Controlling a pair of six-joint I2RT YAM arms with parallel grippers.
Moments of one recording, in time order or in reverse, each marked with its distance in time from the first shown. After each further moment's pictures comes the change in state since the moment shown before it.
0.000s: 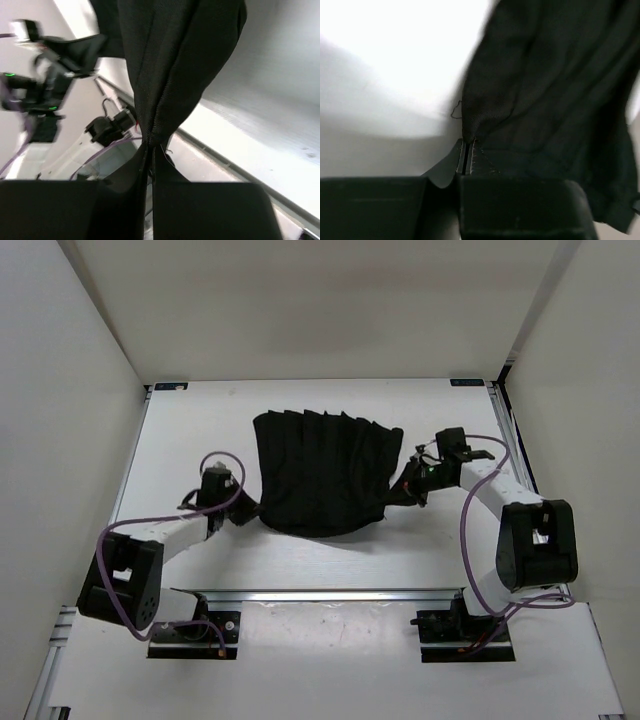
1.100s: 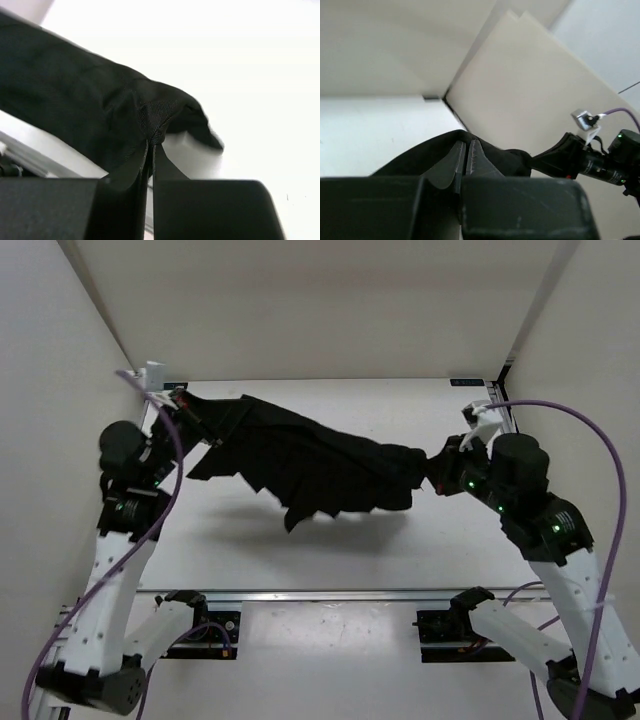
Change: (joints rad) left arm 0.081 -0.414 0.672 -0.055 0.345 0.211; right arm 0.310 -0.671 0.308 -0.200 0.750 -0.413
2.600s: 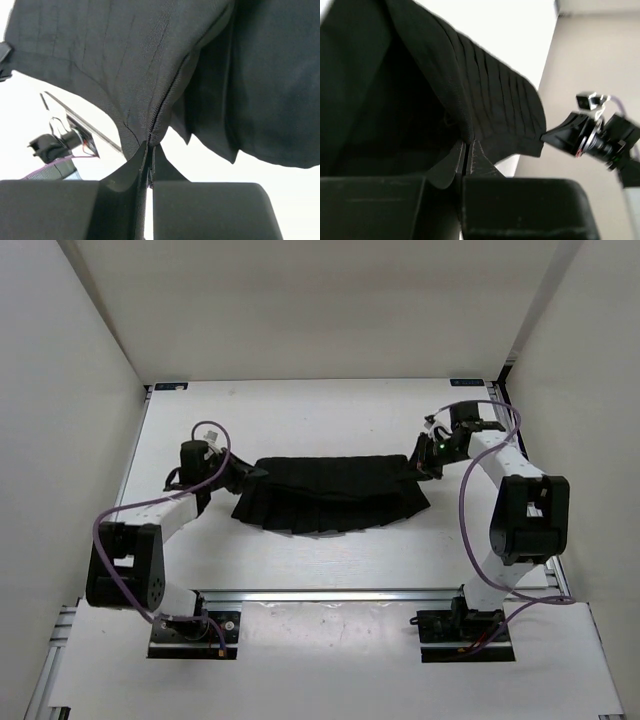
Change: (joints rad) left arm 0.115 0.512 -0.438 0.158 0.053 -0.252; right arm -0.417 0.866 0.023 0.042 -0.636 0.015
